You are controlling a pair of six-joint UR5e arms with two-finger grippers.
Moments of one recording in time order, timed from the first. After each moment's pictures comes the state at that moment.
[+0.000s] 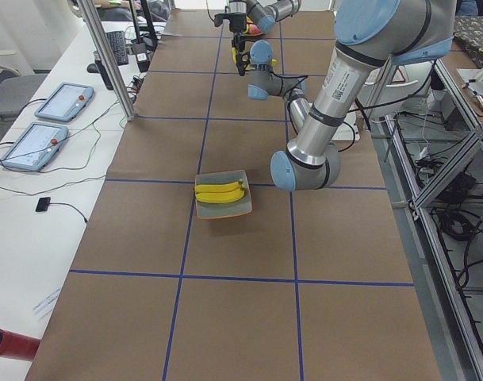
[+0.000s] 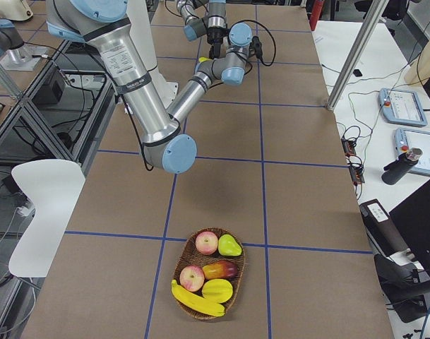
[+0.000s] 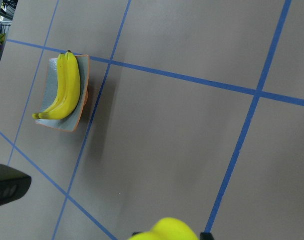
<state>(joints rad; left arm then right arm) -0.49 -2.22 -1.77 -2.41 -2.05 -1.87 0.78 -1.03 1.85 -1.04 2.36 1.09</state>
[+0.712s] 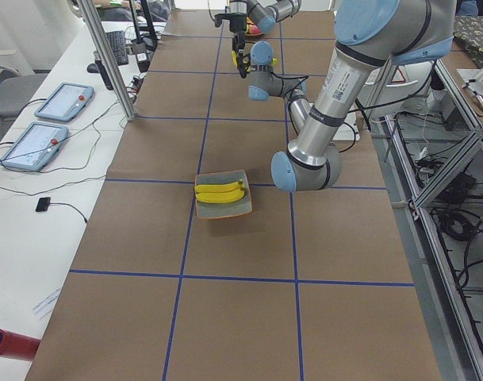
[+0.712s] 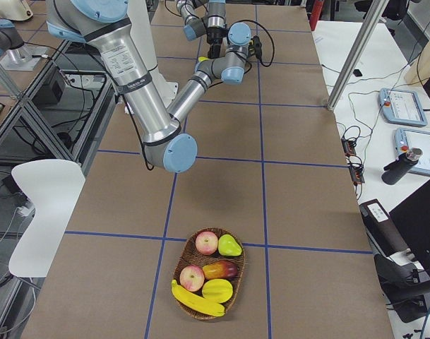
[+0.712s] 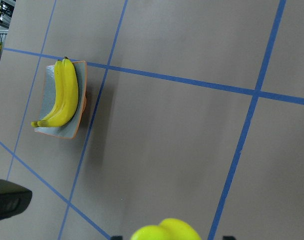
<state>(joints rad) -0.49 -2.21 -1.77 -2.41 -2.05 -1.93 0.78 -1.02 1.85 -1.01 2.35 1.20</state>
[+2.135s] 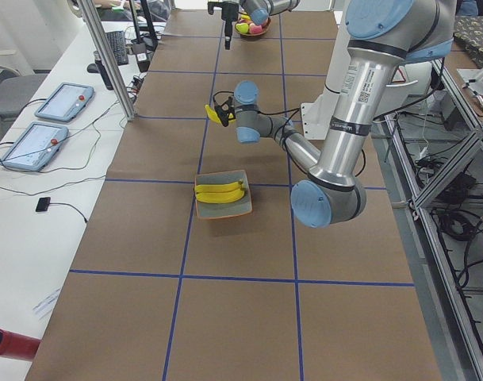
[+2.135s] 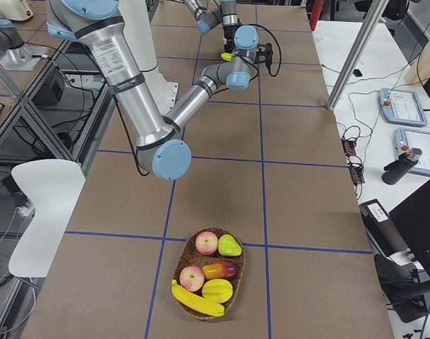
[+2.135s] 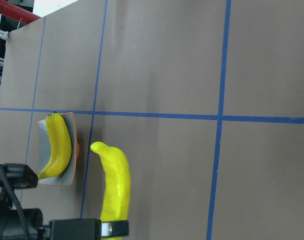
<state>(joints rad) -0.69 -1.84 -1.80 -2.42 -2.06 -1.98 0.89 -1.08 1.85 -1.00 2.34 1.33</state>
